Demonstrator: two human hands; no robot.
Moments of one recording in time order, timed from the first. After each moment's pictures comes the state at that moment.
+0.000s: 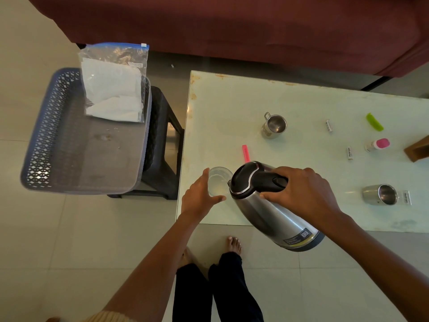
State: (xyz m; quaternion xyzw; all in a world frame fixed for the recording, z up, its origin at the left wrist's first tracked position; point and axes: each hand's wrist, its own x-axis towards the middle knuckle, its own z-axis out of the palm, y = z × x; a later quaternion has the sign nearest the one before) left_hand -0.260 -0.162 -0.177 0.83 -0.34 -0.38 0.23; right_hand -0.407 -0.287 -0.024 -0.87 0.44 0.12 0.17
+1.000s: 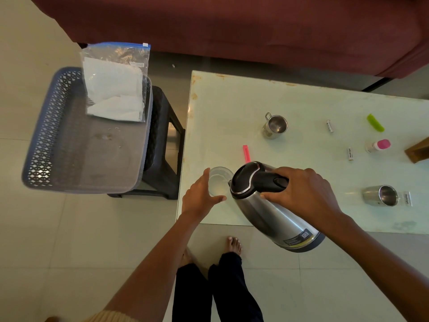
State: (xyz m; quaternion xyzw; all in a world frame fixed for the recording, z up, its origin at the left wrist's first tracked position) left_hand -0.261 -0.162 -0.178 0.83 -0.34 -0.38 0.23; right_hand -0.407 -0.286 -0.025 -0.88 0.43 0.11 0.18
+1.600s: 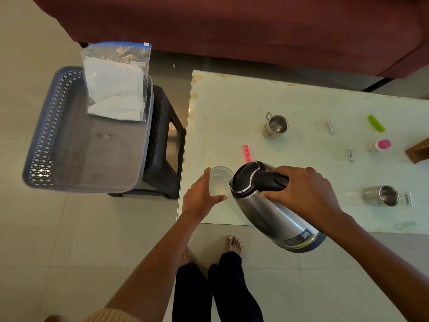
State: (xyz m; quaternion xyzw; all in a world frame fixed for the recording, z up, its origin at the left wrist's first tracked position) left_hand -0.261 -0.162 -0.175 0.83 -0.34 -0.38 0.23; right_hand -0.405 -0.286 -0.023 -0.87 0.45 0.11 0.17
